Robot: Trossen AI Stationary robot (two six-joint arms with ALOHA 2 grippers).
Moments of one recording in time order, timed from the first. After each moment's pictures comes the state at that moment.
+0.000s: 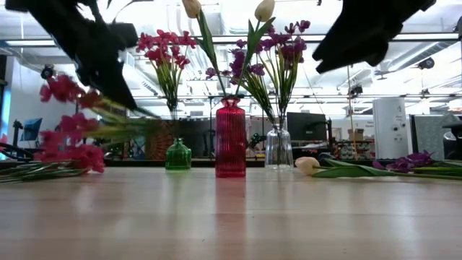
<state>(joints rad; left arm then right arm) -0.21 1.10 0.68 -0.59 -0.56 -0.61 0.48 1.35 0.86 -0.32 0.64 0.67</state>
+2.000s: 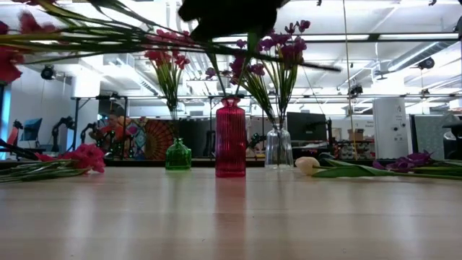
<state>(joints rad) -0.68 1.49 1.27 -0.87 -0.47 -0.51 0.44 1.89 1.41 -0.19 0.40 0.17</state>
